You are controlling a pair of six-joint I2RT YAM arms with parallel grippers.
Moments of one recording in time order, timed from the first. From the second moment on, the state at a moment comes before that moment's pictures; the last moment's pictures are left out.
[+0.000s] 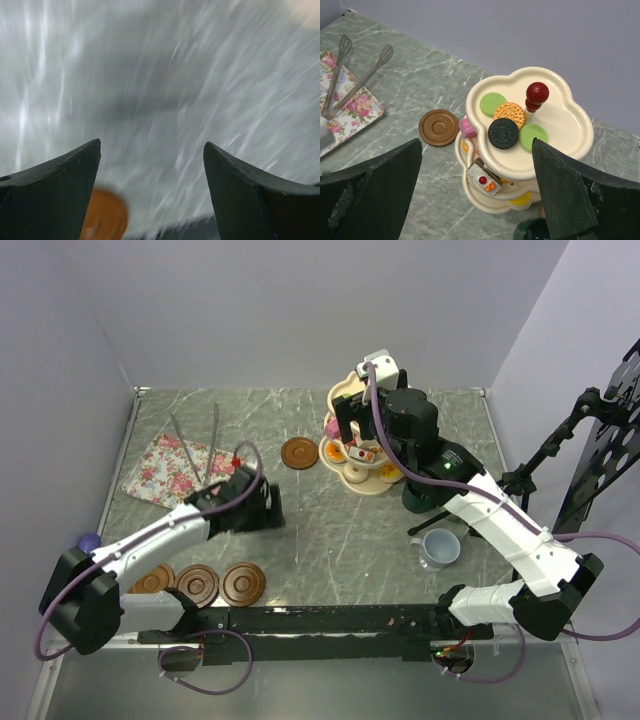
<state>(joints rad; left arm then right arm) -0.60 1.25 0.86 -0.48 -0.08 -0.68 0.74 1.26 1.46 -0.38 0.38 -0.09</state>
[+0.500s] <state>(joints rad) -0.90 1.12 0.63 -0.72 -0.07 -0.99 0.74 1.26 1.45 -0.38 0.32 -0.02</state>
